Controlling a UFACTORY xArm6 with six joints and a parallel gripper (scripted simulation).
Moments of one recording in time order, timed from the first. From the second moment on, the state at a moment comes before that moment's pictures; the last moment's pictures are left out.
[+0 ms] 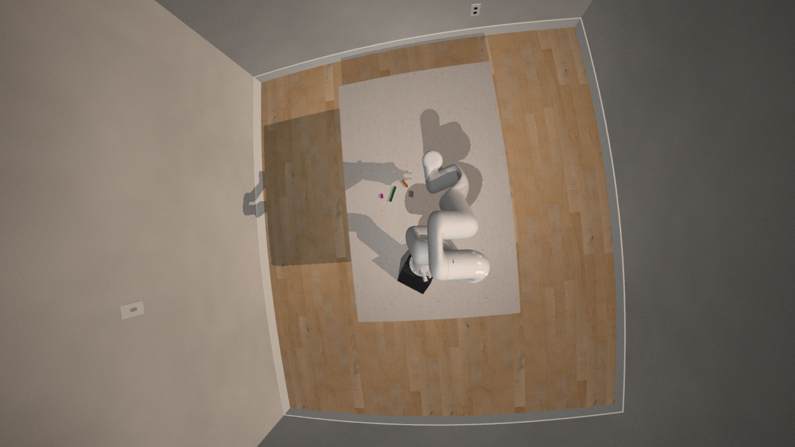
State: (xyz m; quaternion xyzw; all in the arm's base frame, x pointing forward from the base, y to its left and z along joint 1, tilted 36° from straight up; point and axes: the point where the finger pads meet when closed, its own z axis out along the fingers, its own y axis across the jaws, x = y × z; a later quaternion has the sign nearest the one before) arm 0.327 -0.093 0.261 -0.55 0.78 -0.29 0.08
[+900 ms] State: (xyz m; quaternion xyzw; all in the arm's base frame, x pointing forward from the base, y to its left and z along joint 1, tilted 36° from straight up) arm 0.326 -0.092 0.261 -0.54 0.78 -0.29 0.08
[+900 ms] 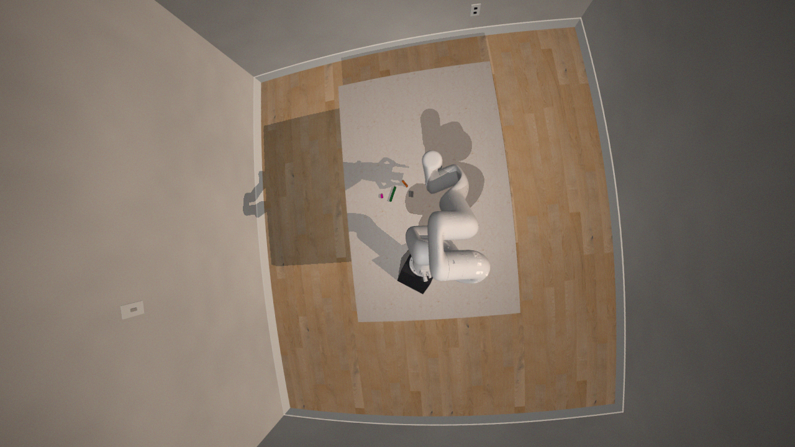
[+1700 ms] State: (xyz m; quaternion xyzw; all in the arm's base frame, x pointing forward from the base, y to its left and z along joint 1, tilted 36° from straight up) arm 0.323 -0.048 0.224 -0.31 0.91 -0.24 0.16
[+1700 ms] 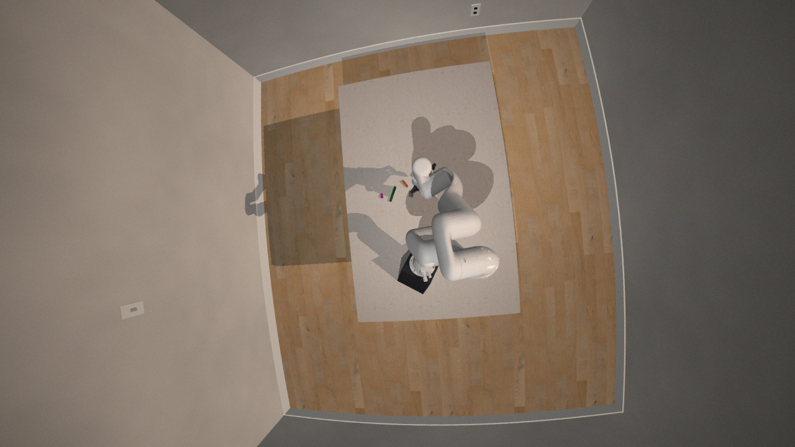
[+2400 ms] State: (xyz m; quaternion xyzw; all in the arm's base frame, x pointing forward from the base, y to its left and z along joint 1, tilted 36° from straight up) arm 0.312 -0.003 0.187 0.00 0.96 -0.18 0.23
